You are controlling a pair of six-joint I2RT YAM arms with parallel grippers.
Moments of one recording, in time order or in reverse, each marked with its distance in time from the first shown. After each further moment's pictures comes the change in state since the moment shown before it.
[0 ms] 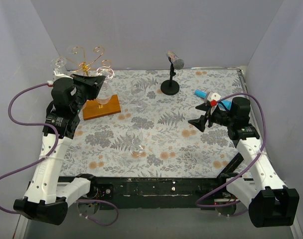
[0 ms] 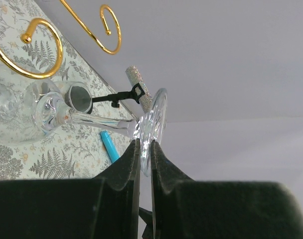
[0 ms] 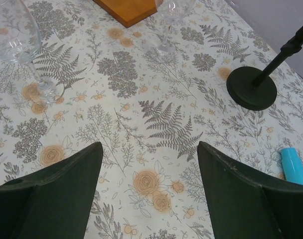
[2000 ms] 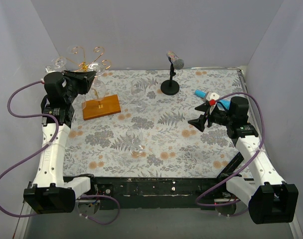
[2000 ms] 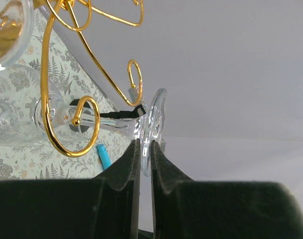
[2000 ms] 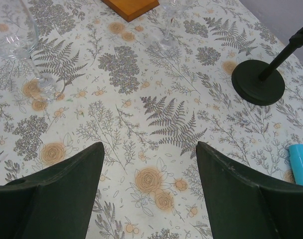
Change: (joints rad) left arm 0.251 0.087 -0.033 0.106 0.231 -0.040; right arm -0.004 0.036 -0.003 0.004 -0.003 -0.006
